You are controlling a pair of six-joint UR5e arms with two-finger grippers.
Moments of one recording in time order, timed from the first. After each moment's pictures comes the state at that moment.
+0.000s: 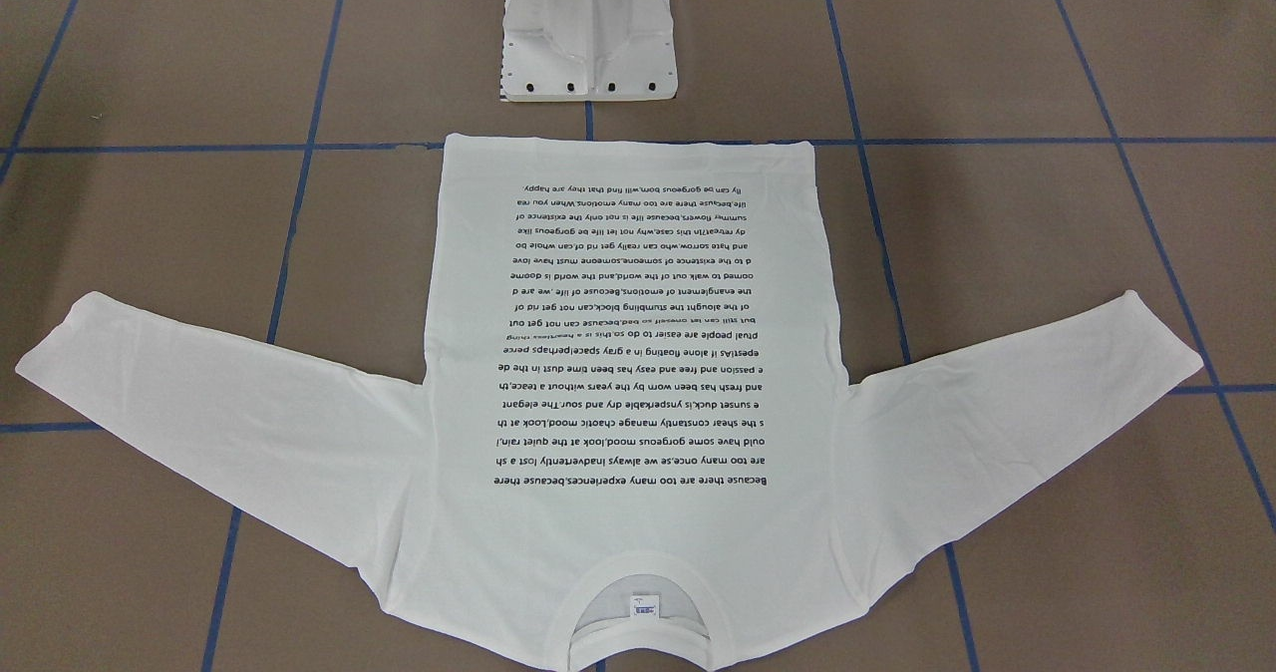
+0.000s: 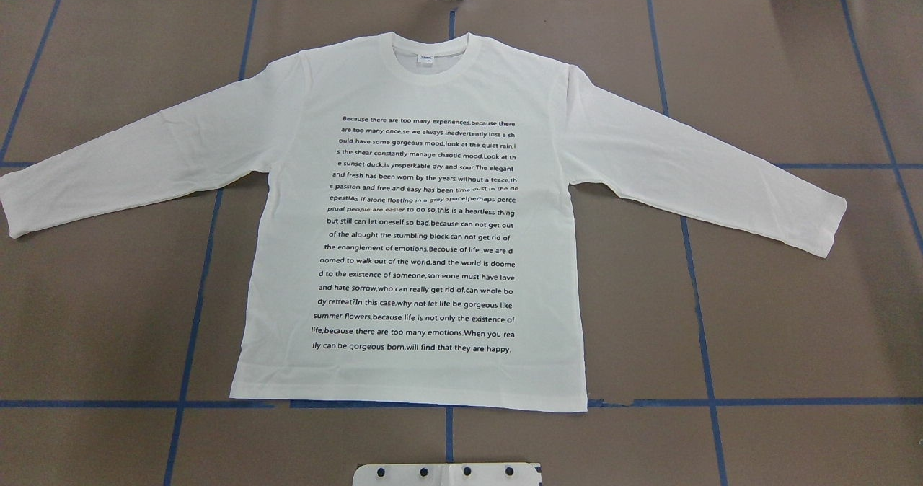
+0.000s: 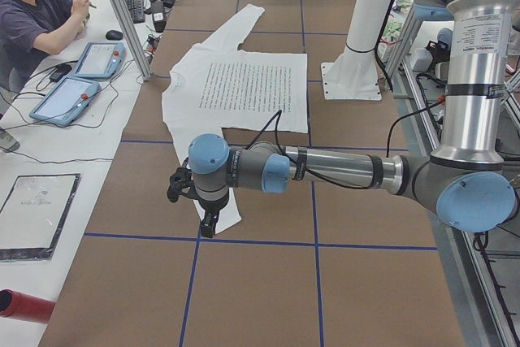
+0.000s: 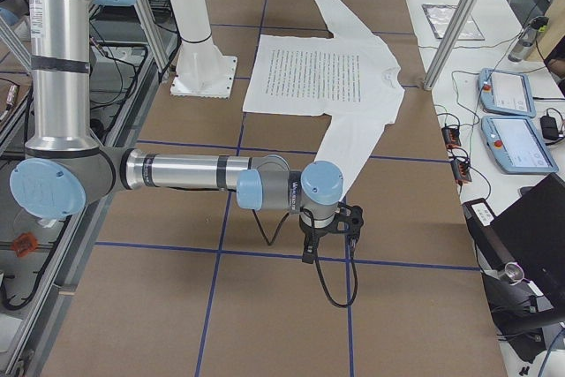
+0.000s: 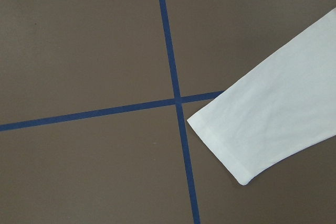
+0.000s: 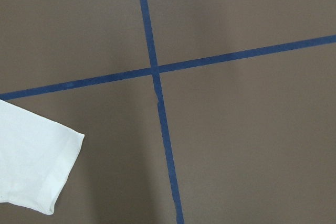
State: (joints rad) left arm -1.58 -1.57 -1.66 -1.61 -2.36 0.07; right arm 1.57 -1.63 1.64 -1.56 2.37 0.20
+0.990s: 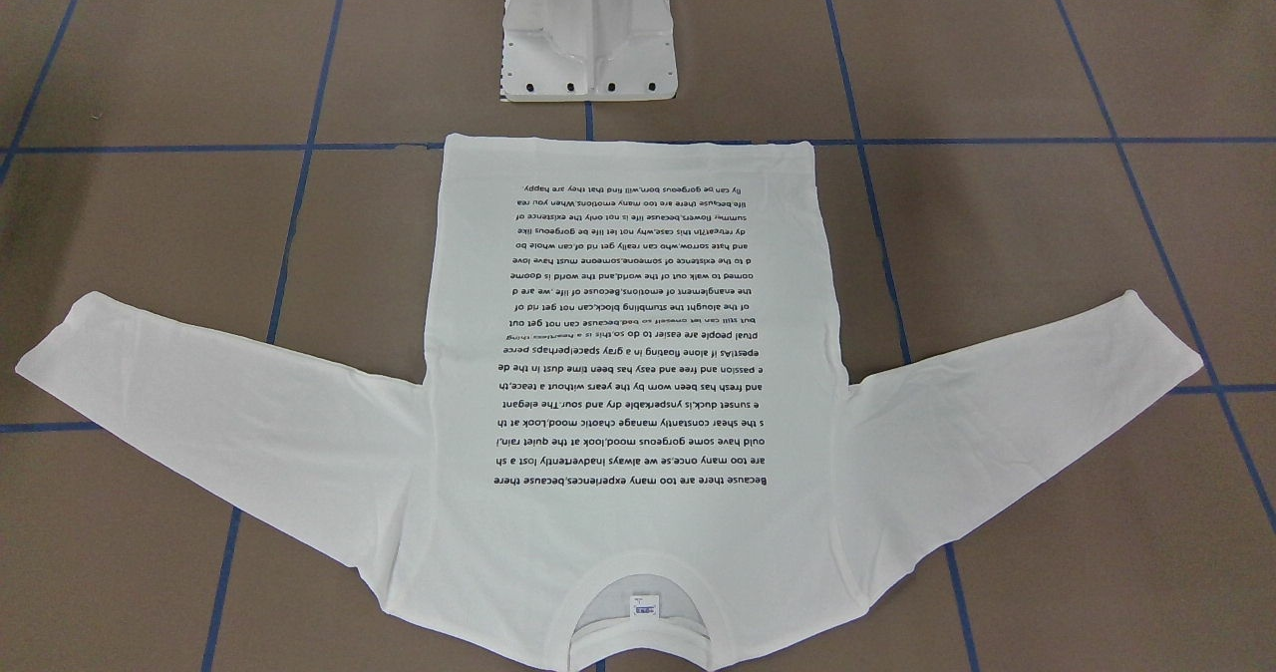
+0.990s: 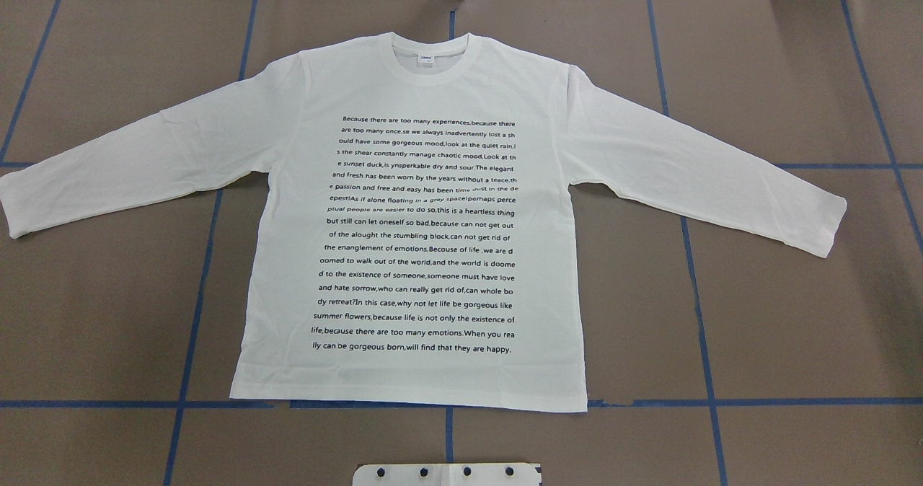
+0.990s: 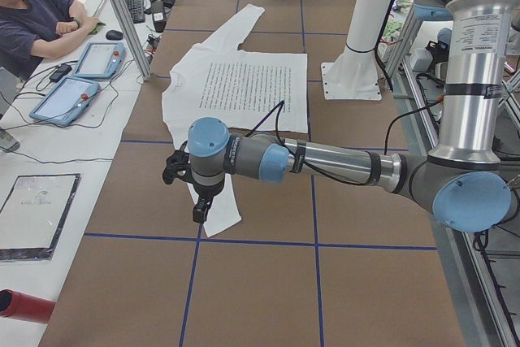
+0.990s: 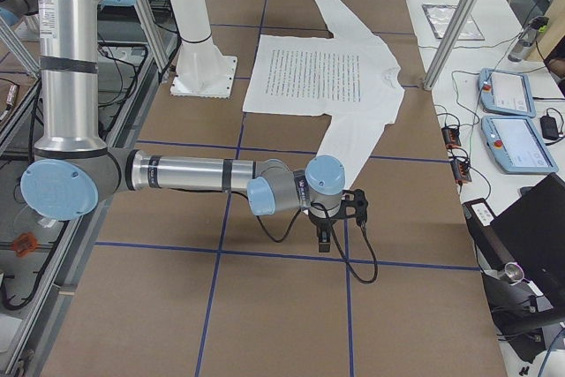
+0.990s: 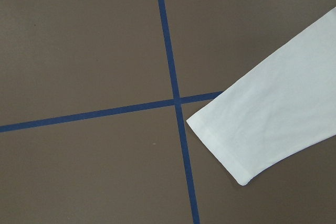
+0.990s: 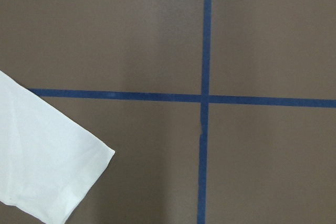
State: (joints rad) left arm -1.57 -1.60 -1.71 -1.67 -2.36 0.07; right arm 1.44 -1.61 1.58 -1.29 2.36 0.20
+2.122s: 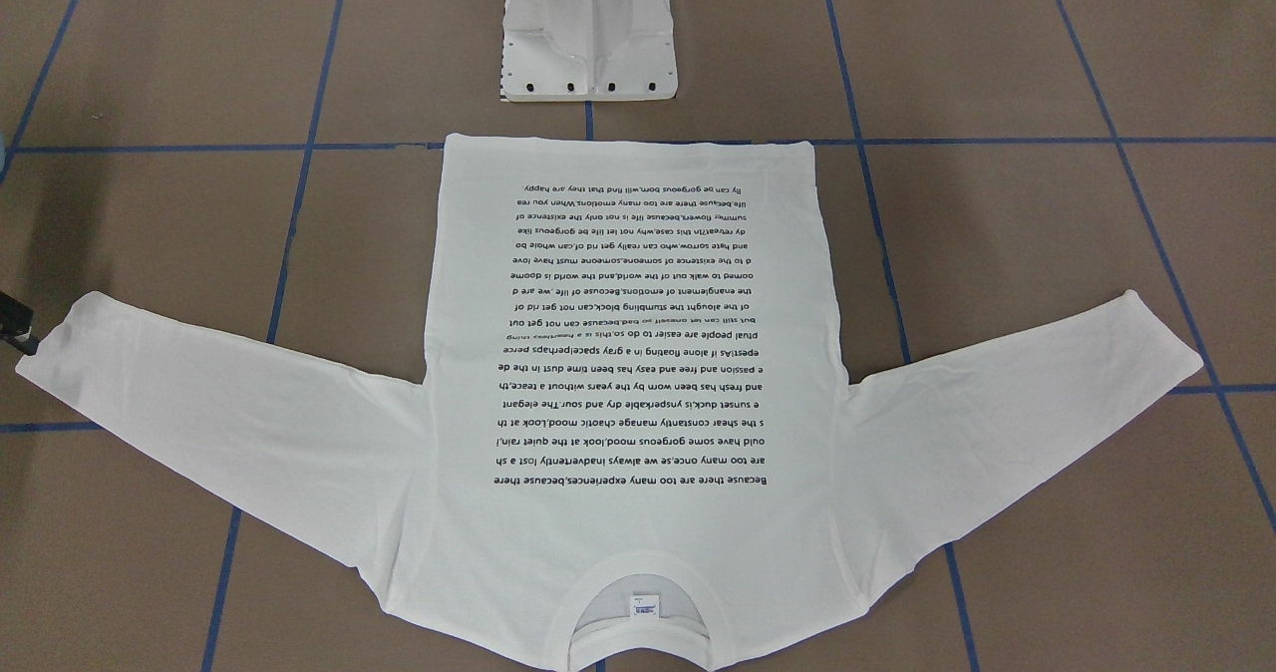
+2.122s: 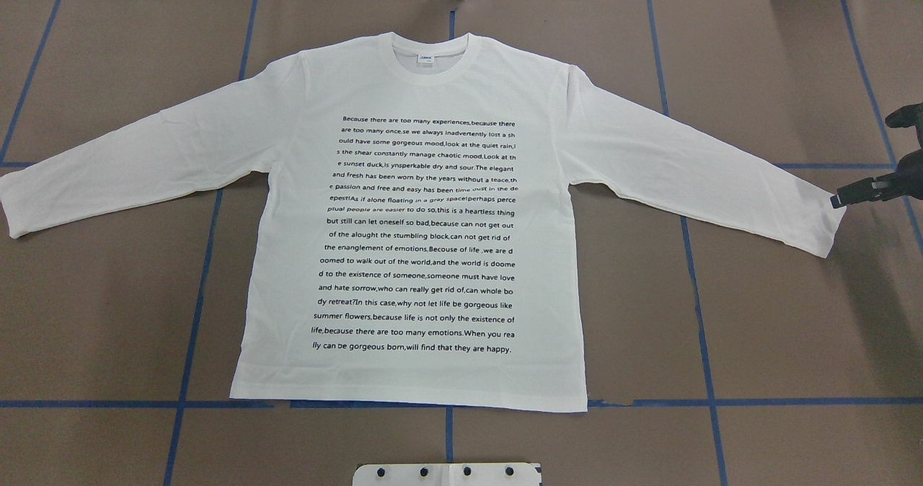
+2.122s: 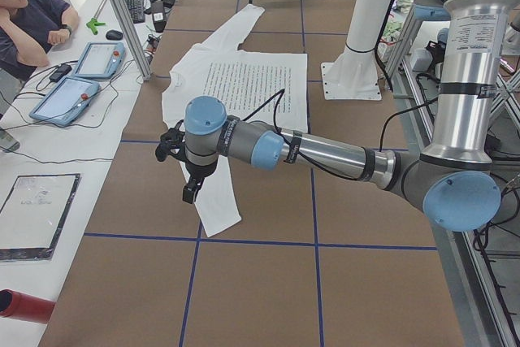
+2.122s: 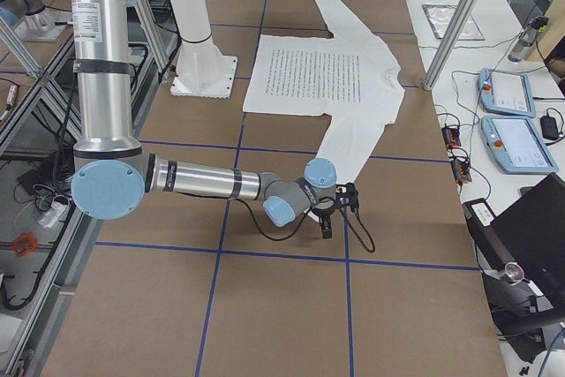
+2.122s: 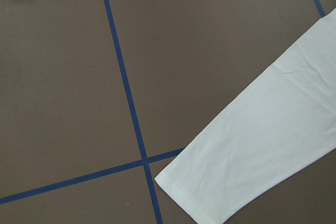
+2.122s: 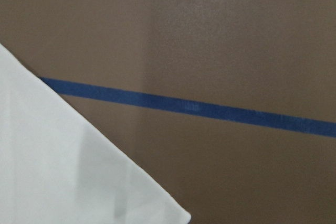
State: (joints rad) left arm -1.56 -1.63 -1.73 -1.70 -2.37 0.02; right arm 1.14 -1.56 1.35 -0.82 2.22 0.52
